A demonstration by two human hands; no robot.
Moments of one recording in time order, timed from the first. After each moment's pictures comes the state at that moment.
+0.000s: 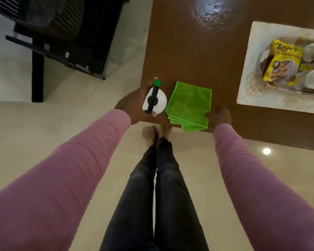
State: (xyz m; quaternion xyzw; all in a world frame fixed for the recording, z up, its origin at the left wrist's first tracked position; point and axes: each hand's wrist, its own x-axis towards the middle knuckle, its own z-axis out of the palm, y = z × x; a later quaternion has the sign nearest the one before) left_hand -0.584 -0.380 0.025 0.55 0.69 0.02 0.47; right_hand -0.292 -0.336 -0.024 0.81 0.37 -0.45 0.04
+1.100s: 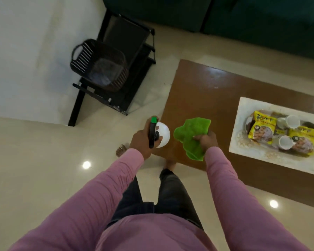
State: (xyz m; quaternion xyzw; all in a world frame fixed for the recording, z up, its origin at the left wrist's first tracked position) left_hand -0.600 -0.385 0.165 0.42 0.79 0.19 0.42; right_hand -0.388 -0.281 0.141 0.73 0.30 -0.61 -0.08
